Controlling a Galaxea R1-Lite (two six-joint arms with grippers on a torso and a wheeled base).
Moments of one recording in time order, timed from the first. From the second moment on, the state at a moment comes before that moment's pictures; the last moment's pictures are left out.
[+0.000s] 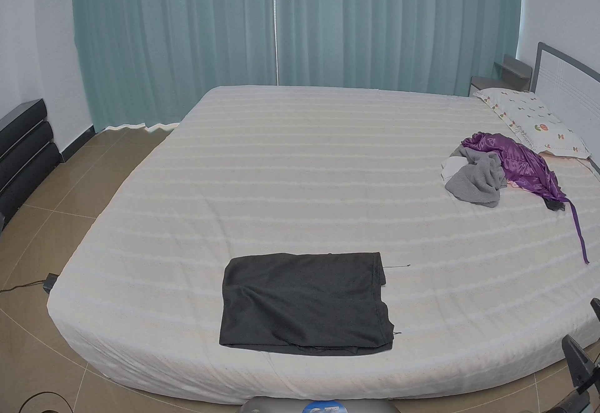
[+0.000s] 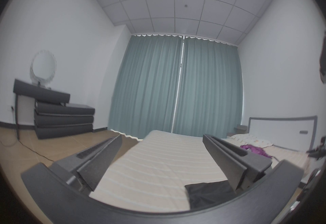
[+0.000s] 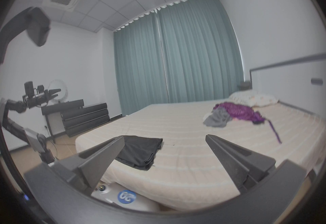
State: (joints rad) left arm -0.16 0.49 -0.33 -0.38 0.25 -0.13; right arm 0.04 0.20 -0.16 -0.02 0.23 0.08
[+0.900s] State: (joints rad) left arm 0.00 0.02 -0.09 -0.36 0.23 0.11; right arm 0.00 0.01 -0.02 -0.10 0.09 -0.14
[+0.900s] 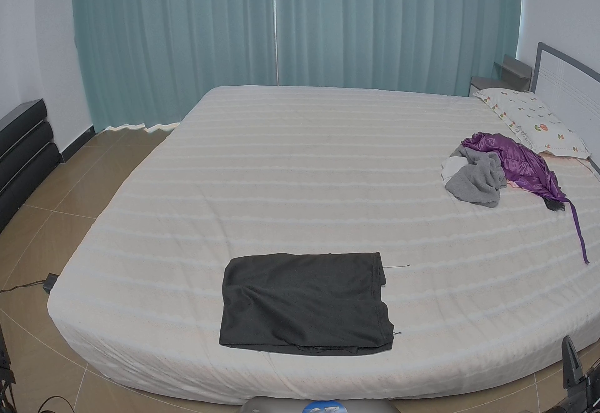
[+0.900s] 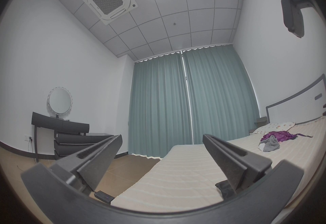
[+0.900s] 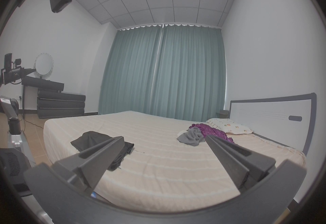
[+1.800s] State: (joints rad) left arm 0.00 0.01 -0.02 -0.06 -0.04 0.03; right arm 0.00 0.01 -0.02 0.00 -0.01 -0.02
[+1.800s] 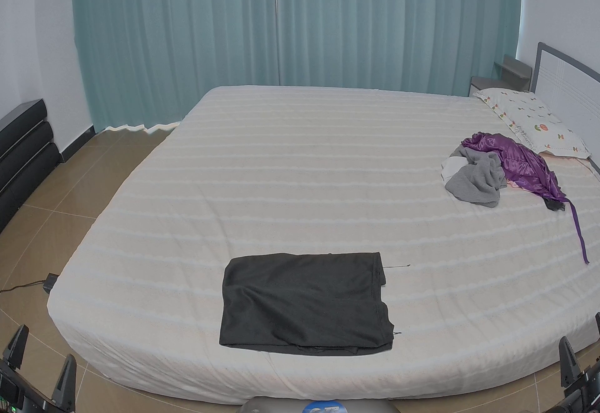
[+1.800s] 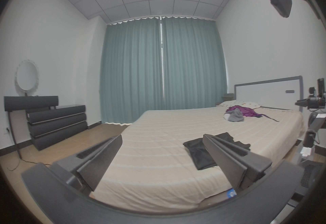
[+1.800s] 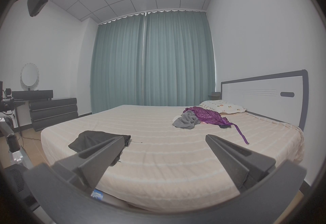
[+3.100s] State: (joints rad) left arm 0.00 0.01 -0.02 -0.02 -0.05 -0.09; right arm 0.00 0.01 -0.02 0.00 -0.01 -0.01
